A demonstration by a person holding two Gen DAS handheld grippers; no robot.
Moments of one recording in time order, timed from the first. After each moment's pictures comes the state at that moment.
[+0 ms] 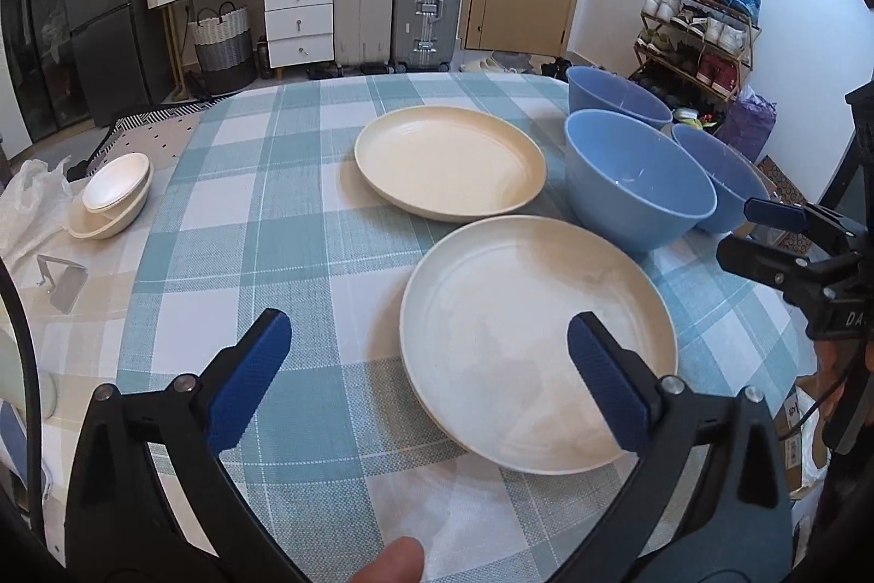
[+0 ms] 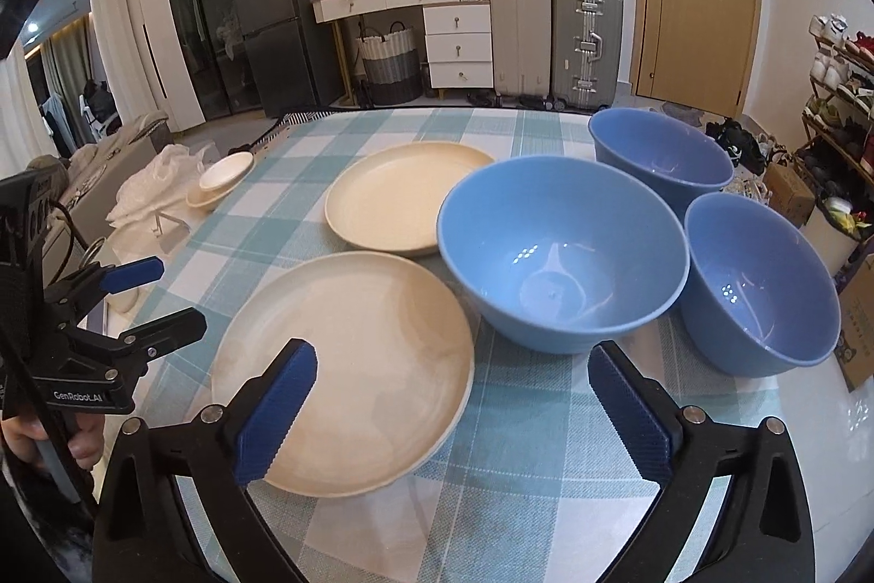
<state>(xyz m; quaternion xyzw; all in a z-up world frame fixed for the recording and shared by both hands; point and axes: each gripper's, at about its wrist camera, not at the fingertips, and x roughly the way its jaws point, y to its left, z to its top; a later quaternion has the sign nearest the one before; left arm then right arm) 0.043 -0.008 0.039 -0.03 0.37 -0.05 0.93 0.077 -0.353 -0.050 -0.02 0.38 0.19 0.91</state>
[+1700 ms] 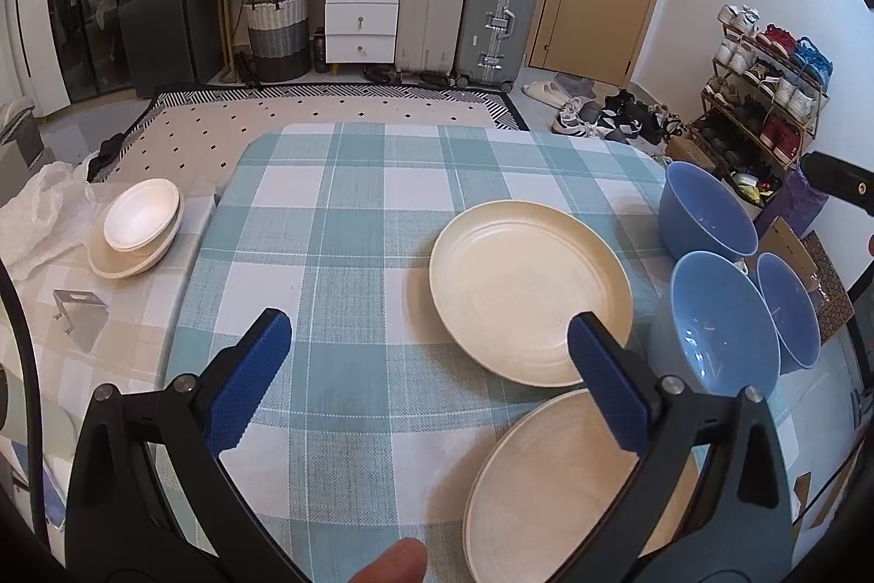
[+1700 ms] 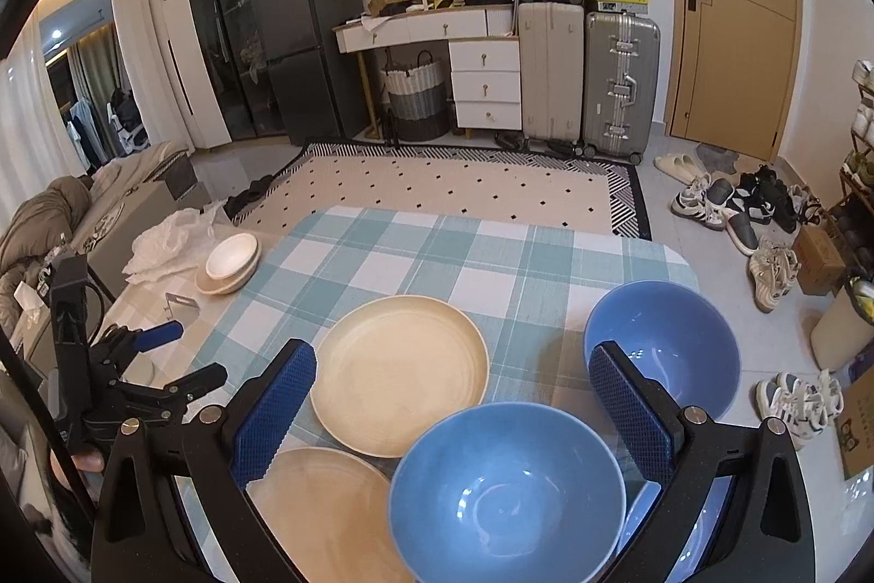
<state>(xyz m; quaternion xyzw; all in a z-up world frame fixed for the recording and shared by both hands) 0.183 0.044 0.094 -0.08 0.39 0.03 0.92 0.253 -0.348 0.061 -0.03 0.37 0.24 0.90</state>
